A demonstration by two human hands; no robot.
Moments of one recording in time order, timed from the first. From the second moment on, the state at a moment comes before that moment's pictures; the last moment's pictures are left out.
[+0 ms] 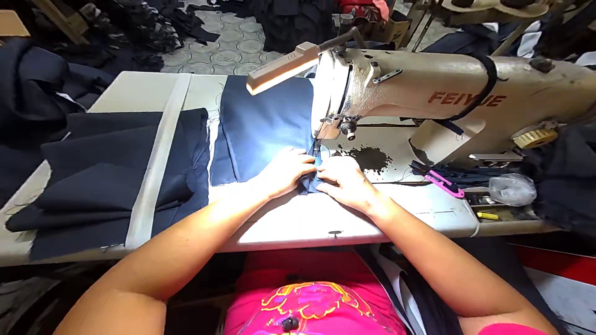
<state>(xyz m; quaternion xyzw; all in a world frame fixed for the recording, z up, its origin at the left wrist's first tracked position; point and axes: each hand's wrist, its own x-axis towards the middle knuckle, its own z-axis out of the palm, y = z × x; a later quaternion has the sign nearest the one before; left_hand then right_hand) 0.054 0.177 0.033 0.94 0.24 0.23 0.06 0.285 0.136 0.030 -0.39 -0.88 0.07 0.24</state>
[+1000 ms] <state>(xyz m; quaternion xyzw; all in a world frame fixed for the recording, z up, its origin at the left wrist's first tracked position) -0.037 0.267 0.062 0.77 0.63 0.03 0.10 0.231 0.034 0.015 -0.28 -0.89 0.17 0.31</state>
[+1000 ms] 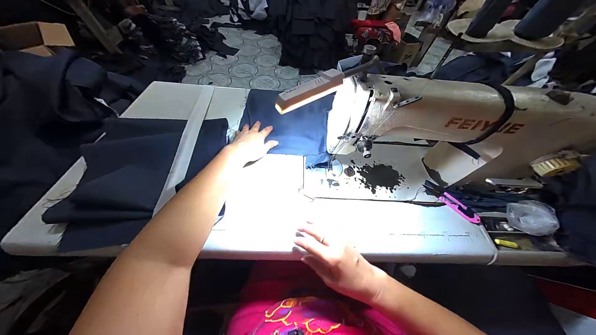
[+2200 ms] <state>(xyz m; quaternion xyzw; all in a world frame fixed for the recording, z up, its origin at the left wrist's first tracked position) 0.075 -0.019 0.108 0.90 0.38 0.19 0.09 0.404 0.134 0.072 -0.44 -0.90 0.03 0.00</state>
